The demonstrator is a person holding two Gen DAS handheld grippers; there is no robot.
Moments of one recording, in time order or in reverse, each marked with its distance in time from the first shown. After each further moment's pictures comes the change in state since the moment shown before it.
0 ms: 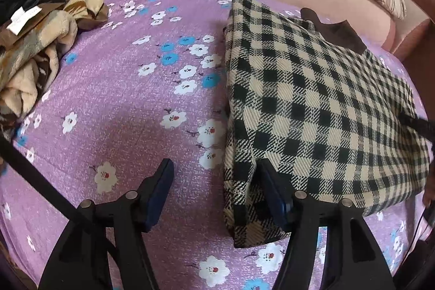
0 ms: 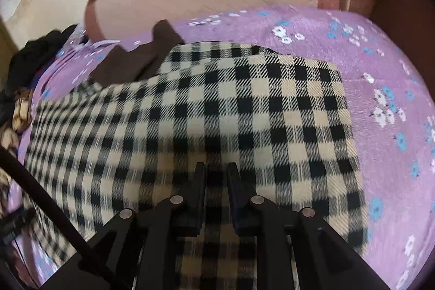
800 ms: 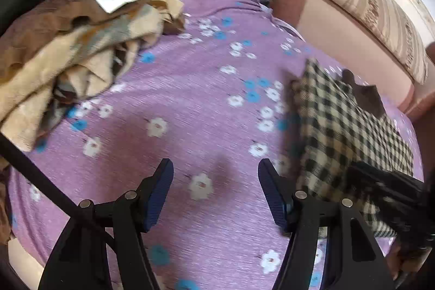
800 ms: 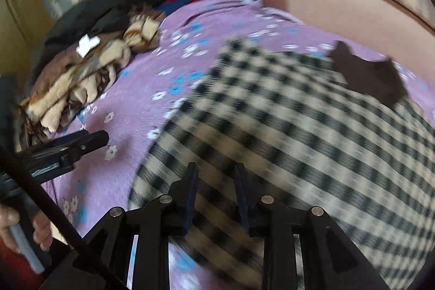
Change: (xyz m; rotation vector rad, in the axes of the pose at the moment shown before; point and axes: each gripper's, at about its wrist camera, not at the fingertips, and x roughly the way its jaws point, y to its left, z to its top) left arm -0.055 0.096 0.004 -0.267 -0.104 0.055; right arm -0.014 0.264 -0.058 -0.505 0.079 0.355
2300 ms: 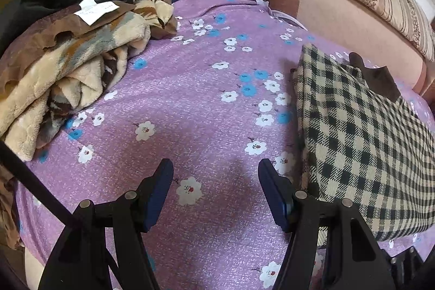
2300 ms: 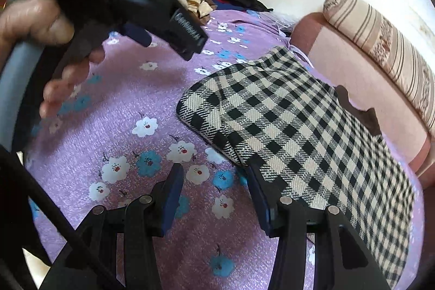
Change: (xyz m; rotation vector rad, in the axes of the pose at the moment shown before) left arm 0.023 -0.034 -0.013 0.097 -0.007 0.081; right arm -0.016 0.077 -0.123 -0.425 -0.148 -0.253
